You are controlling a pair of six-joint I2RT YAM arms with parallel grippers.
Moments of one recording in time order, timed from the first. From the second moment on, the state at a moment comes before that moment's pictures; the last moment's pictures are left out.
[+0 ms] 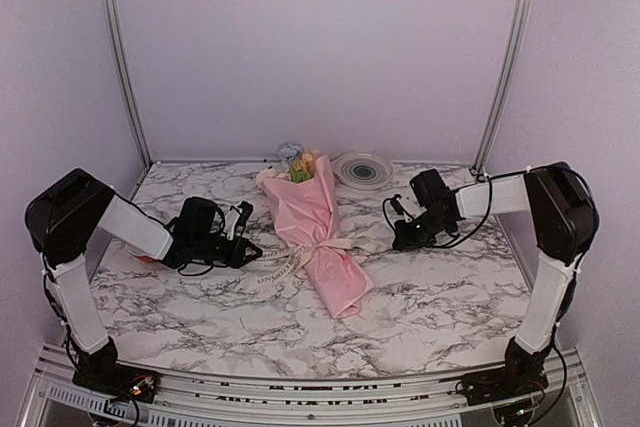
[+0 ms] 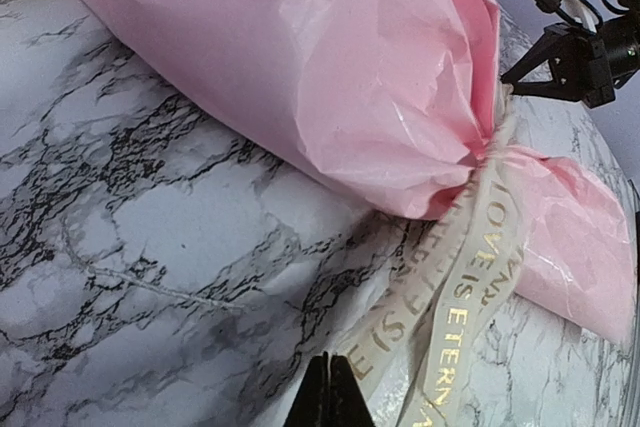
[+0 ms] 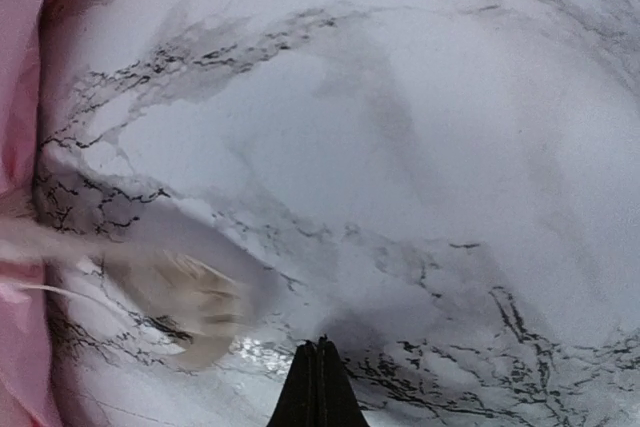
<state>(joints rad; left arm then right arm) -0.50 1.86 0.76 0.44 0.46 -0.22 0.38 1.88 1.11 -0.32 -0.22 0.16</state>
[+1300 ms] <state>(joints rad) -0.45 1.44 0.64 0.34 -0.02 -0.17 0.24 1.60 1.04 -0.14 -0.11 0.20</state>
